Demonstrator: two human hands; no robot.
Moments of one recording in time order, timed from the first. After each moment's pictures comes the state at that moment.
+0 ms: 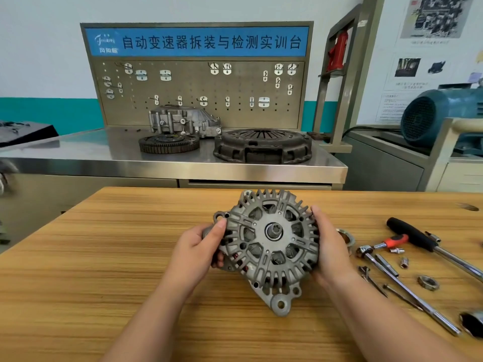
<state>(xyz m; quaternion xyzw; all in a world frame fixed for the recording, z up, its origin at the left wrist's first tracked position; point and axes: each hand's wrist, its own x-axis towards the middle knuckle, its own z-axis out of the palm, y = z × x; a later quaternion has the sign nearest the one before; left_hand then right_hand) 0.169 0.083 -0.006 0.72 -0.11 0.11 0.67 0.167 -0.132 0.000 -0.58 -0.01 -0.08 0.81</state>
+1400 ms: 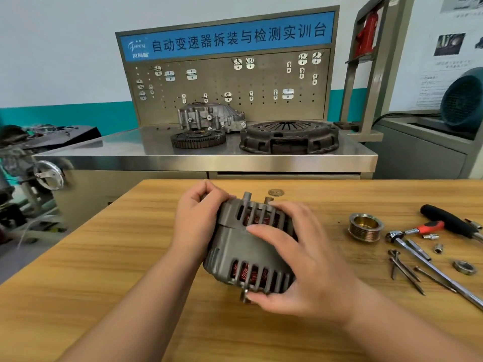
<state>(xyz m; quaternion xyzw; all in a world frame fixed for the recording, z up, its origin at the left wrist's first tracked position) 0.132 0.106 0.051 0.68 -0.09 0.23 0.69 0.097 -0.080 0.015 -0.81 -0.42 -0.38 0.18</state>
